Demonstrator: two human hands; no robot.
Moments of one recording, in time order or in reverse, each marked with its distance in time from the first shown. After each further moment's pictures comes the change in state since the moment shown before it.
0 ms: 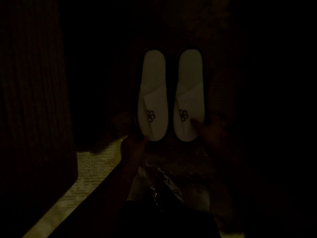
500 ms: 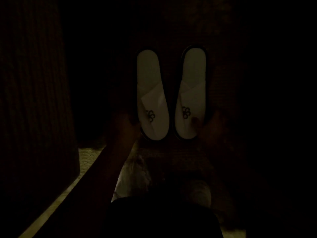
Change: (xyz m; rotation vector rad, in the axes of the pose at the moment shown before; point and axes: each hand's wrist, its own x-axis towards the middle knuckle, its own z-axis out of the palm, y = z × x) left_hand 0.019 0.031 -0.033 0.271 0.062 0.236; right_hand 0.009 0.022 0.018 -0.278 0.182 -0.012
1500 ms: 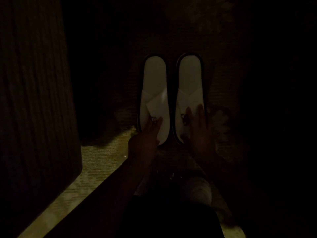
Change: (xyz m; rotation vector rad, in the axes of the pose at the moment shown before) left_hand -0.041 -0.010 0.046 0.403 -0.114 0.467; right_hand -0.030 0.019 0.019 -0.411 -0.020 -0.629
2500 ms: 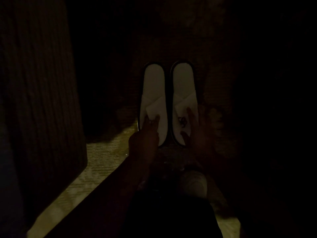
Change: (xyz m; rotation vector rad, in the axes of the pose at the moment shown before) left_hand -0.009 0.016 -0.013 0.015 0.160 0.035; right_hand -0.015 -0.006 -0.027 0.113 0.027 0.053
